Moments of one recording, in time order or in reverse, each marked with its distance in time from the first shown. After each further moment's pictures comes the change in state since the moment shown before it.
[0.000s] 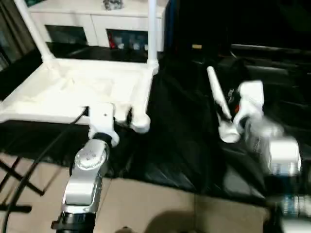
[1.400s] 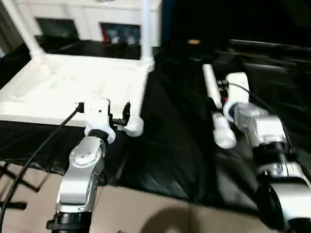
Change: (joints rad) left arm -0.013 0.021 0.037 -0.040 -0.022 0.023 0.046; right arm -0.188 0.033 0.047 0.316 -0.014 -0.024 0.027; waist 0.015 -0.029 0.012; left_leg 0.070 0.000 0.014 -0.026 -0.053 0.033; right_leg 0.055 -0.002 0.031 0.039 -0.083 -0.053
